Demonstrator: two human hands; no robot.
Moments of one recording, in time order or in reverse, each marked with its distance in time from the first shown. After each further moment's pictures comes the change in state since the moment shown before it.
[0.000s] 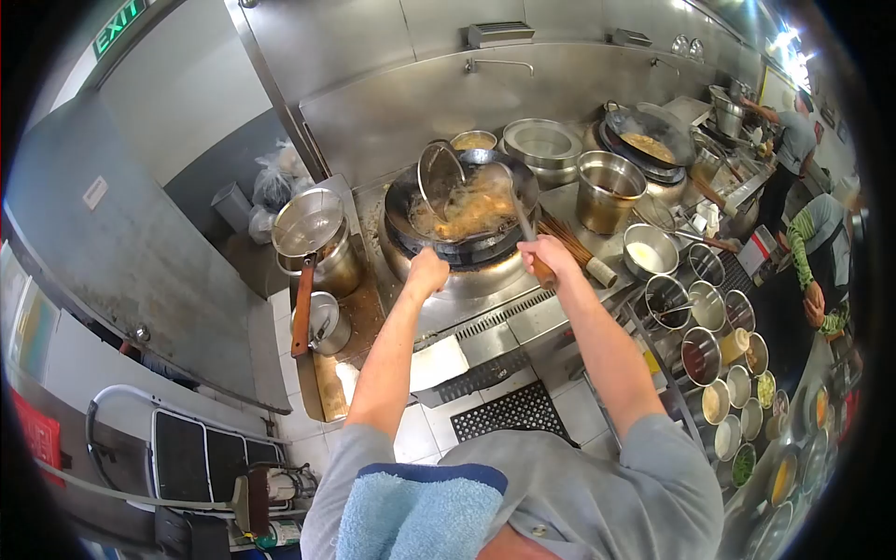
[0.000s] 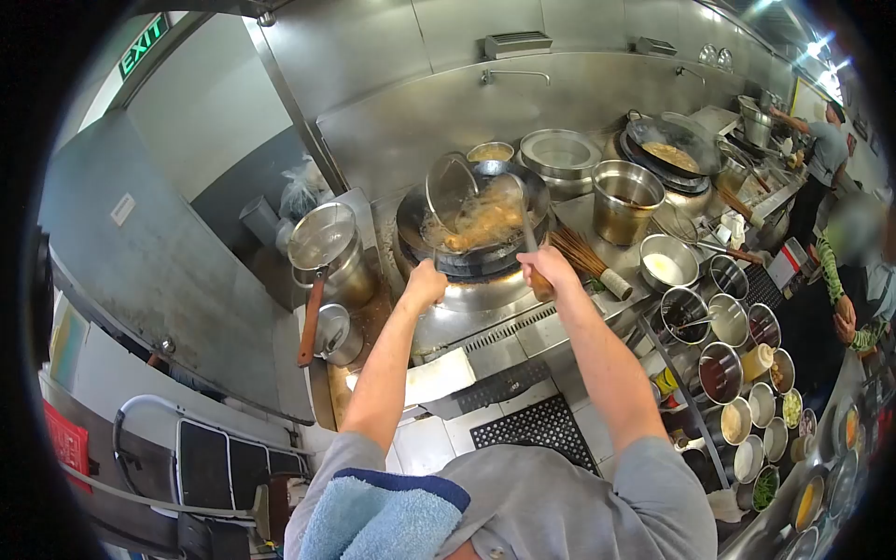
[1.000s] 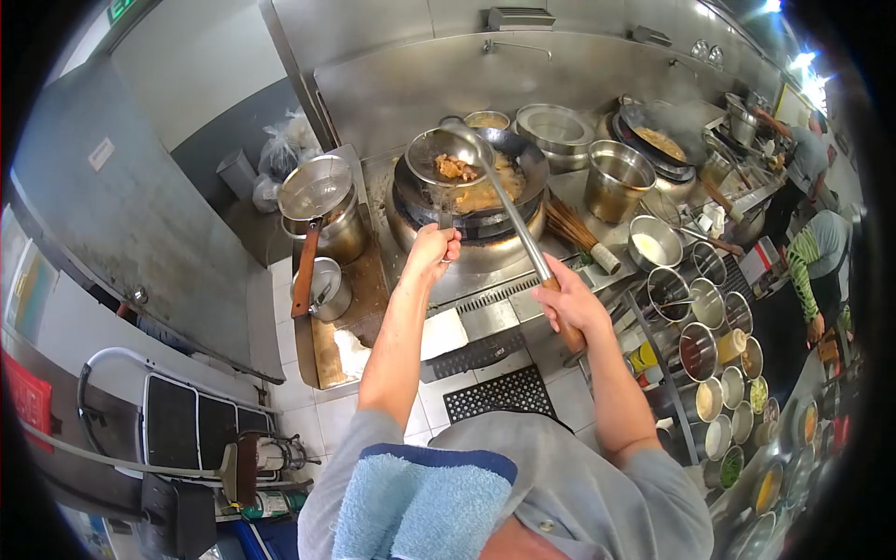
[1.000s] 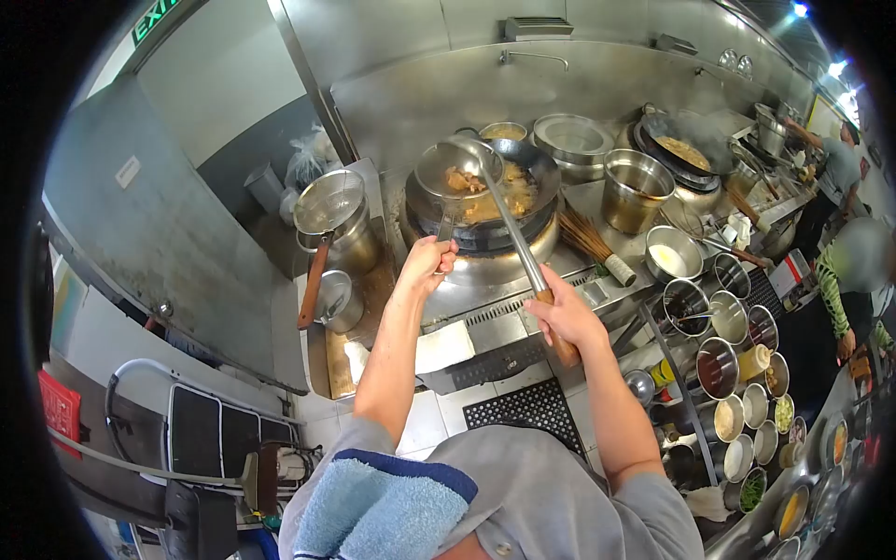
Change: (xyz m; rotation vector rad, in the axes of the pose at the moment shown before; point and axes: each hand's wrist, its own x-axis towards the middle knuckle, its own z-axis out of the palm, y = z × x) left_hand -0.048 0.025 -0.017 -1.355 -0.173 -0.199; right_hand -0.163 -0.013 0.065 -0.263 -0.055 -0.091
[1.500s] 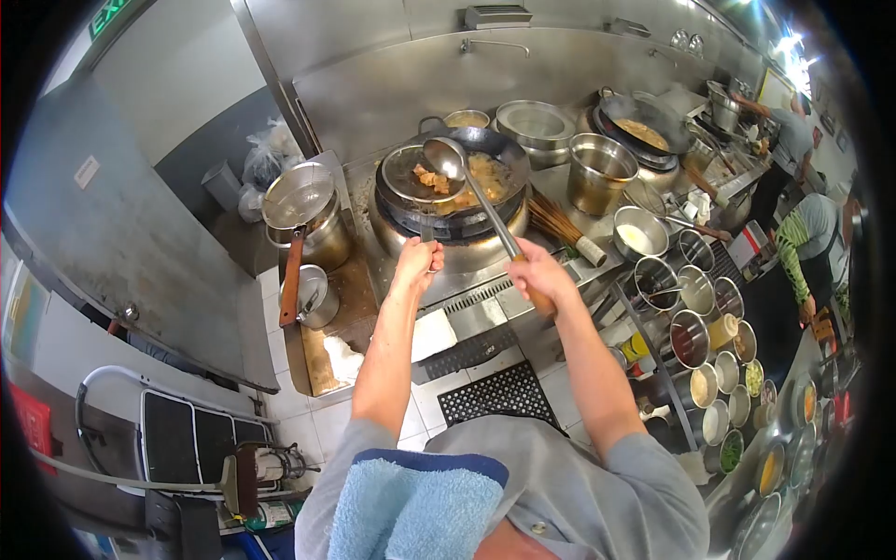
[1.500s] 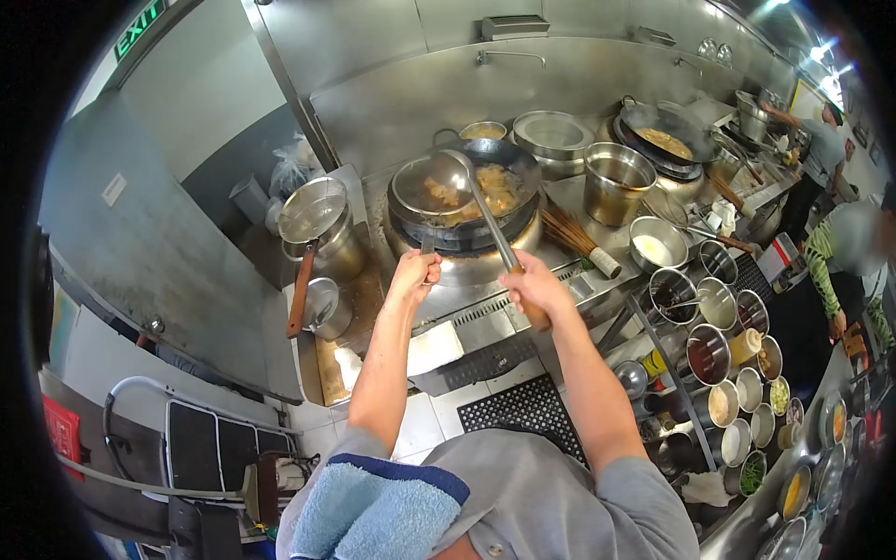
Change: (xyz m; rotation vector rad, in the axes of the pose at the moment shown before) left_hand 0.005 -0.025 -0.016 0.042 0.026 -0.029; right_hand 0.060 0.025 -0.015 0.163 -0.042 0.024
